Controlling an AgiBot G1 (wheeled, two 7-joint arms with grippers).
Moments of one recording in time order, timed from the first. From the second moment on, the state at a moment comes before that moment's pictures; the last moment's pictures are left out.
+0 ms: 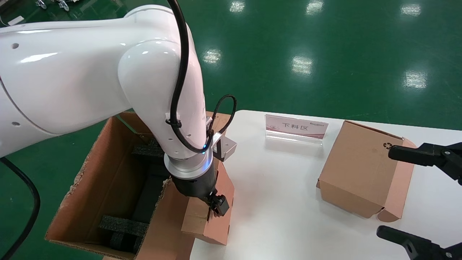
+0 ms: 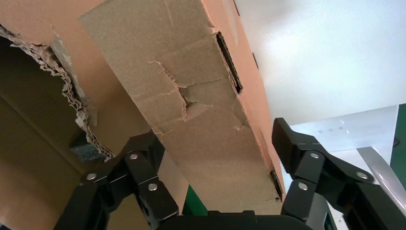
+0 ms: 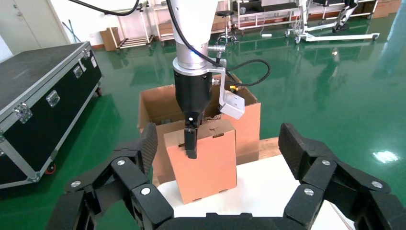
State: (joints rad) left arm -2.04 1.14 1.61 -1.48 1.69 1.64 -2.30; right arm 1.07 -0.61 -0.28 1.28 -0.73 -1.49 0.19
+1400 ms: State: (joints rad) left arm -2.13 1.03 1.45 -1.41 1.79 1.60 -2.20; right arm 1.07 -0.61 -0.28 1.28 -0.73 -1.49 0.19
